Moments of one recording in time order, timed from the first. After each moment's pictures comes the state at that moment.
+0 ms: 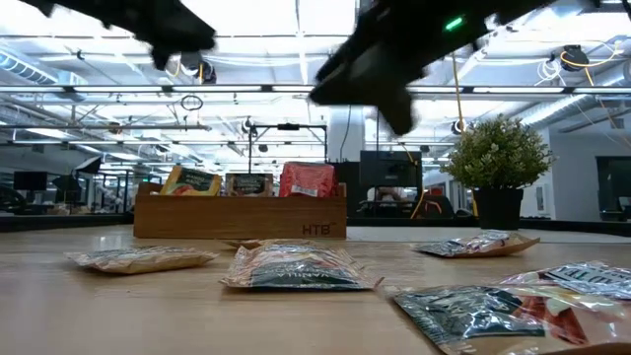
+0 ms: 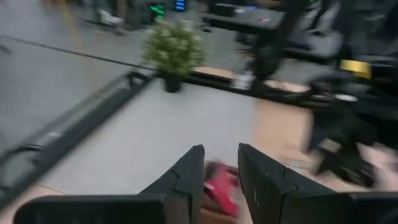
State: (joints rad) left arm 0.06 0.77 0.62 -0.07 -0.15 -0.15; right arm 0.47 1.88 1.05 0.35 1.05 -0.48
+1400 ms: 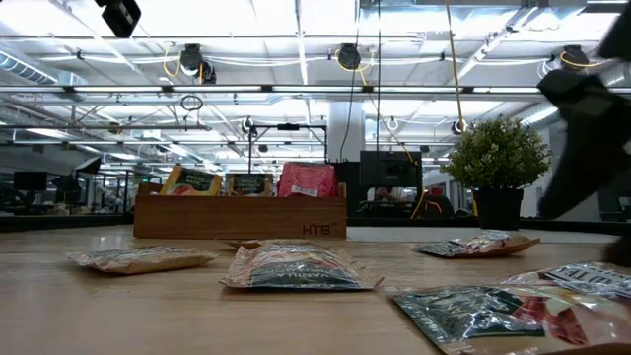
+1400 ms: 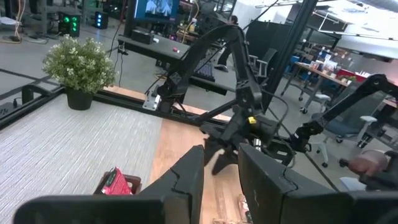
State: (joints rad) left arm -0.14 0.47 0.60 -0.17 -0.03 -0.32; right arm 0.84 1.88 0.97 -0.57 0.73 0.49
